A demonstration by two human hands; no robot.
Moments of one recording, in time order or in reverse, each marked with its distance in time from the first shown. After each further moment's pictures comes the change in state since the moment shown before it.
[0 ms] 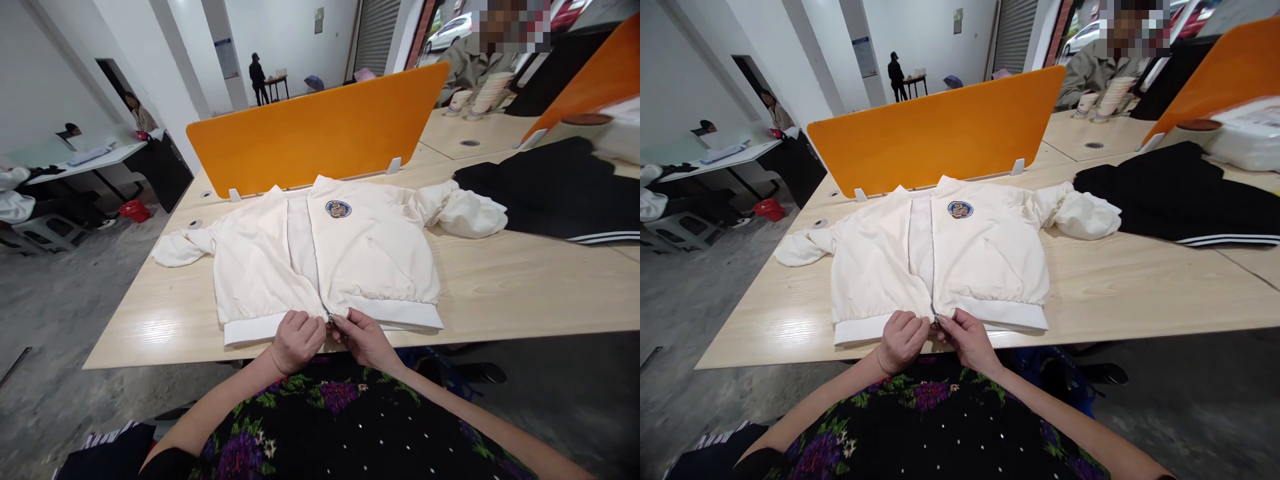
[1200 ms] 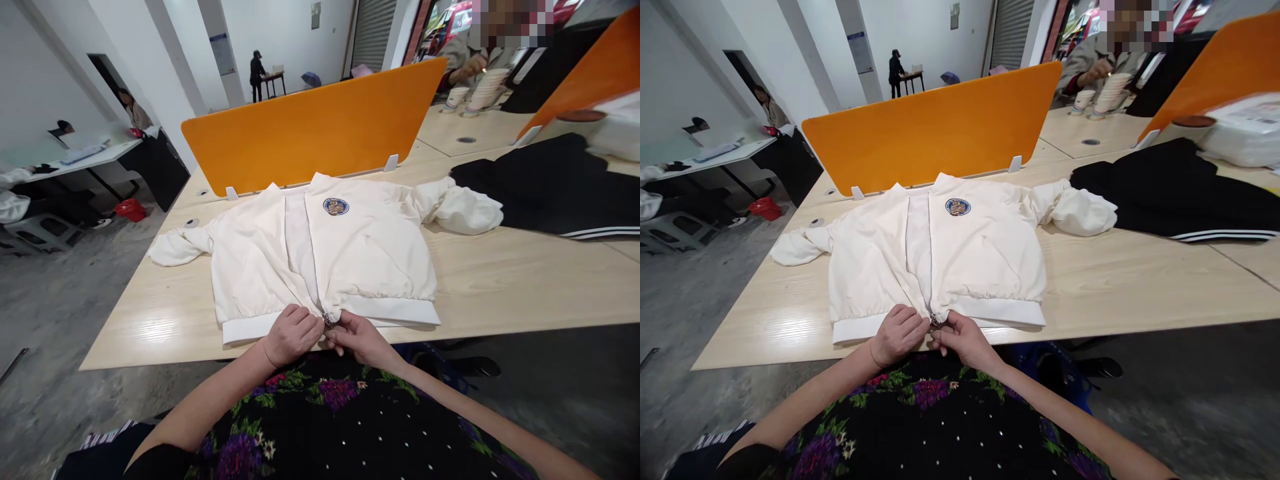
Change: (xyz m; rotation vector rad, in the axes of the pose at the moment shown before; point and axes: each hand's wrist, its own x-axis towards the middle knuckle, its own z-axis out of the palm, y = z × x) left_hand 0.007 -0.015 -0.006 -0.097 -0.130 0.136; right_hand -0.001 -0.001 -0.005 -0.153 -0.223 0.052
